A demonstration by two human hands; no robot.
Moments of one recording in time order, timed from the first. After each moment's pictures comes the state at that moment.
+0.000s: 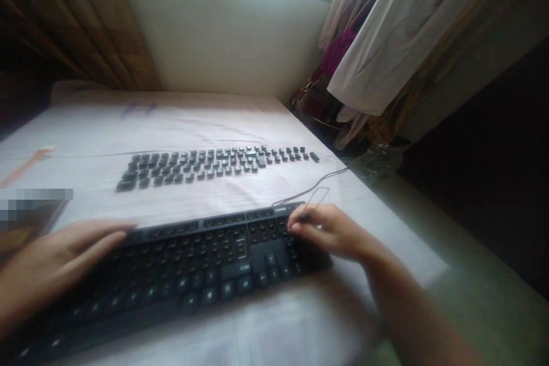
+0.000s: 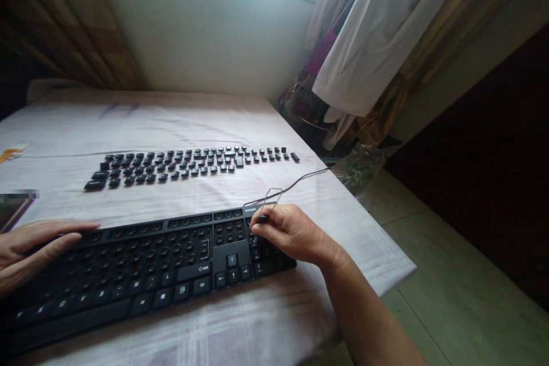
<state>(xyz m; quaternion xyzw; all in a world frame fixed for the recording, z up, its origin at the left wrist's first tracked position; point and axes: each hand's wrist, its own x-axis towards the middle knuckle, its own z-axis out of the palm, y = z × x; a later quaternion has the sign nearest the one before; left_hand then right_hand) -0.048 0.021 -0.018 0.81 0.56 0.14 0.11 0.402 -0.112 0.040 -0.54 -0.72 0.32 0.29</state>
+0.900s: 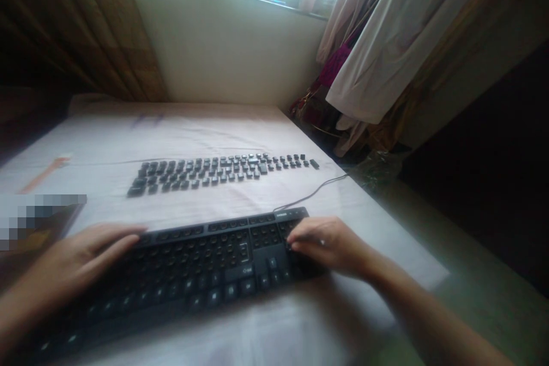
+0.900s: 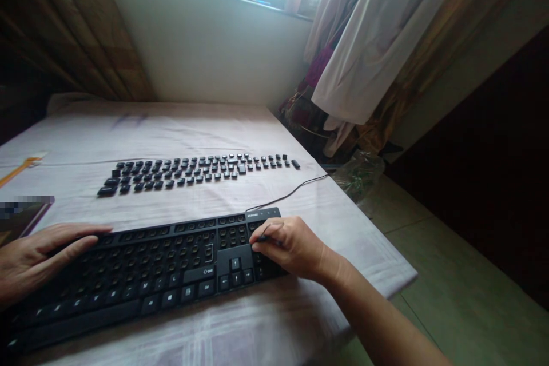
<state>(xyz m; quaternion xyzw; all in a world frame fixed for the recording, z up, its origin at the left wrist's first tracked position) -0.047 0.021 -0.007 0.80 0.55 0.13 0.21 0.398 -0.122 0.042 -0.50 -0.76 0.27 0.31</state>
